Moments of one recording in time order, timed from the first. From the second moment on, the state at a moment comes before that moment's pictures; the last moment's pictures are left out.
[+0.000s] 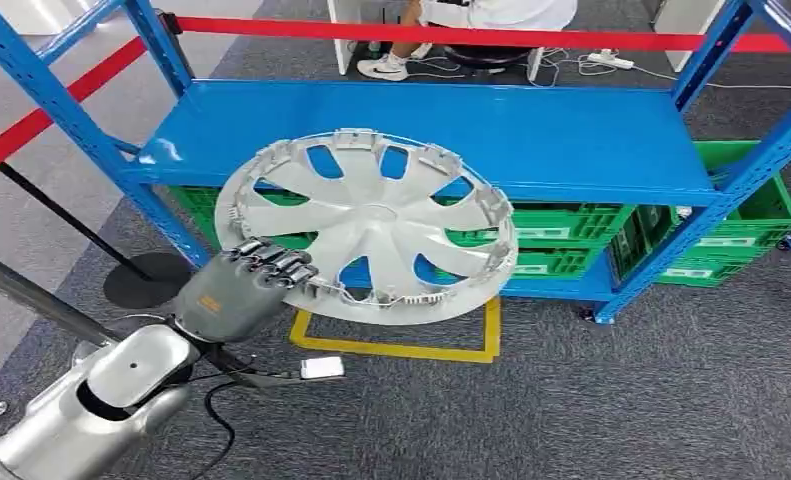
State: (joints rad) left arm -0.27 0.25 -0.56 -1.67 -1.46 0.39 -0.01; right arm 0.03 -0.19 0.78 -0.06 0.00 -0.11 -0.19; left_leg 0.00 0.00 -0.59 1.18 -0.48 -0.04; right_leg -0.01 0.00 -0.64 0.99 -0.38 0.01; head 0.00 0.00
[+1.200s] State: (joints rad) left arm -0.06 0.44 -0.17 -1.68 -1.30 0.44 -0.12; right arm 0.02 -0.19 0.79 -0.07 0.00 -0.06 -0.15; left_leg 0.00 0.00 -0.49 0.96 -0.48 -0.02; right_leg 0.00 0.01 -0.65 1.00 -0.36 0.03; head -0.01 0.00
